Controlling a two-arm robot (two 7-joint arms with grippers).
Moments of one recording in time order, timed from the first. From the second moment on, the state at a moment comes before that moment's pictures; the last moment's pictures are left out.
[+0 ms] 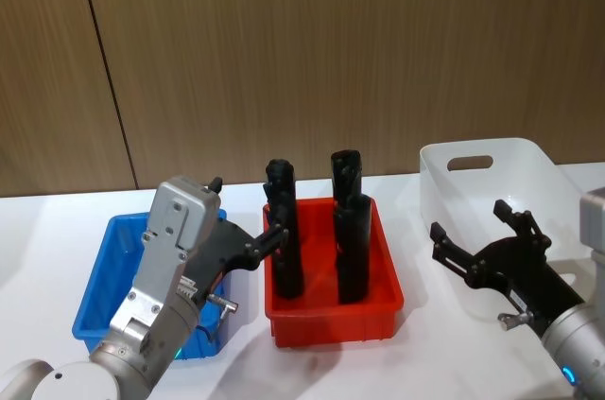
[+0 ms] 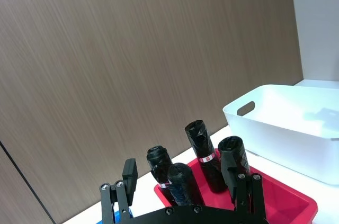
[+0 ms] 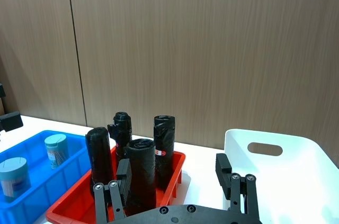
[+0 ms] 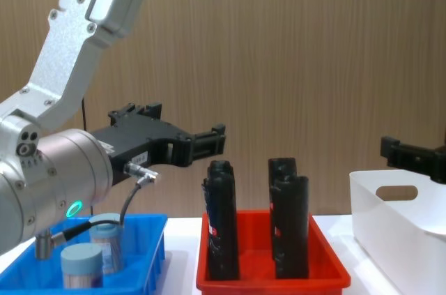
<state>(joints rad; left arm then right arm) -0.24 0.38 0.45 -1.63 -0.20 0.01 -0.01 -0.01 0.34 -0.23 -1.77 0.29 0.03 0.07</state>
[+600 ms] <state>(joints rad) -0.24 0.38 0.45 -1.63 -0.20 0.01 -0.01 -0.01 0.34 -0.23 -1.77 0.29 0.03 0.07</state>
